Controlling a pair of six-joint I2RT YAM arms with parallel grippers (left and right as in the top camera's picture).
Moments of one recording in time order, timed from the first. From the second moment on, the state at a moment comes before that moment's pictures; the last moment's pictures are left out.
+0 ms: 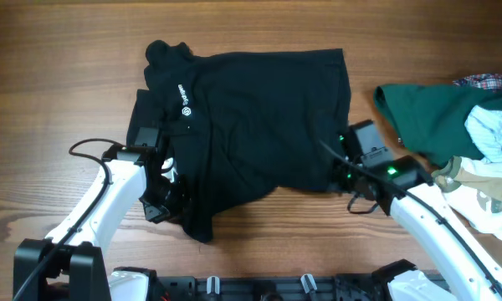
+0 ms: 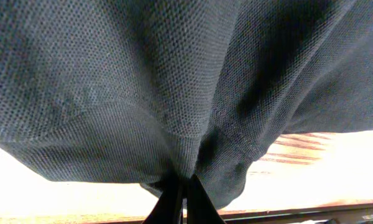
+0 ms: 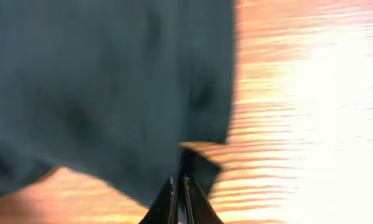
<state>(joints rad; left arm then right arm) -0.14 1.45 0.75 -1.02 0.32 -0.47 0.35 1.21 0.80 -0.85 0.05 0.50</state>
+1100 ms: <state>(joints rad) -0.14 1.41 0.73 -1.01 0.34 -0.61 0.05 1.25 0.80 -0.82 -0.28 0.30</state>
